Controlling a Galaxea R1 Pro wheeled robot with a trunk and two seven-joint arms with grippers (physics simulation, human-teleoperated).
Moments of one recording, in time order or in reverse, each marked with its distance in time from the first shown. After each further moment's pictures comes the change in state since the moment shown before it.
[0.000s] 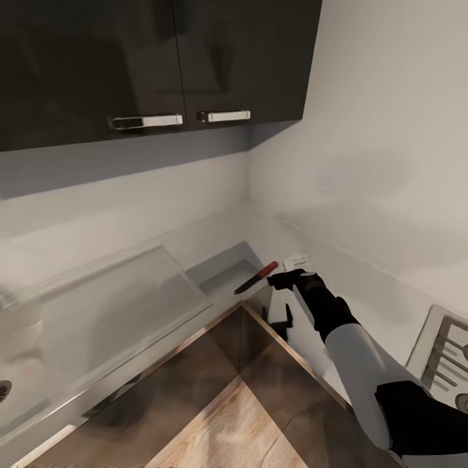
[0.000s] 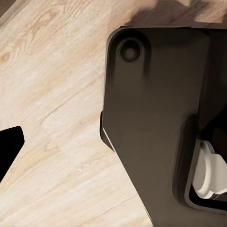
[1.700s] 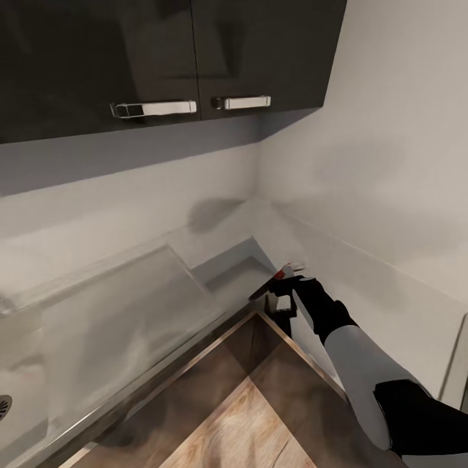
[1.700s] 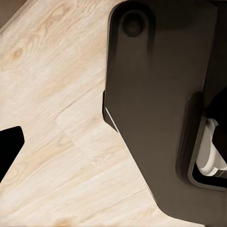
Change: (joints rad) left arm 0.000 0.001 0.001 0.027 -0.001 0.000 0.000; right arm 0.000 0.000 0.000 0.062 0.002 -0.001 -0.004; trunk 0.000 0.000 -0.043
